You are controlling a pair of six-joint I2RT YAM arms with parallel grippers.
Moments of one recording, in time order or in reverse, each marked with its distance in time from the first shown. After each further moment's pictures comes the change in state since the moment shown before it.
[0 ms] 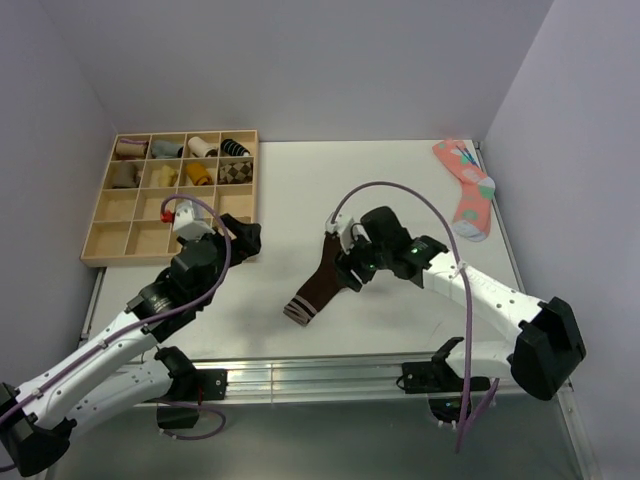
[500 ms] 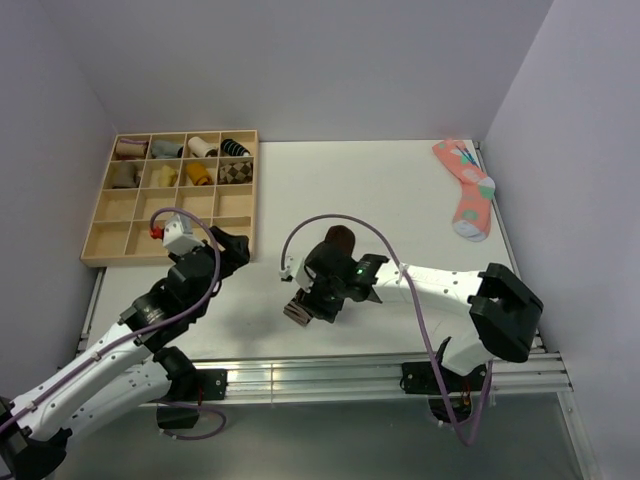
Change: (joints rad) left arm 0.000 -0.114 -0.084 -0.126 -0.072 -0.117; right arm 0.346 0.264 0.028 0.013 0.168 0.042
